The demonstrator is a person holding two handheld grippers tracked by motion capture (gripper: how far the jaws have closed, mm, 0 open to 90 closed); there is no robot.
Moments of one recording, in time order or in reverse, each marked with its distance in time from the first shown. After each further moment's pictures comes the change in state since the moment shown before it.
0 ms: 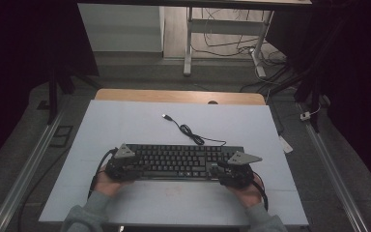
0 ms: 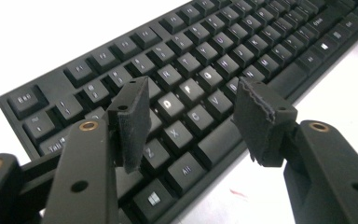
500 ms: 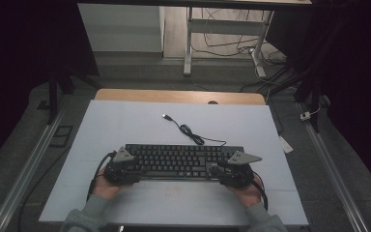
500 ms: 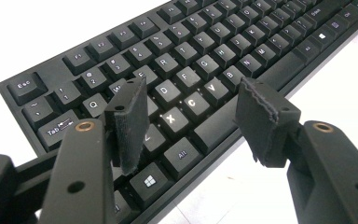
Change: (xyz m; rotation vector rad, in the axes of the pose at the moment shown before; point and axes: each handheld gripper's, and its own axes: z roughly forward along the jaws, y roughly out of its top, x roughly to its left) left arm -0.002 -0.006 -0.003 -0.001 0.008 0.000; right arm 0.000 0.000 0.001 -0.006 0.003 0.002
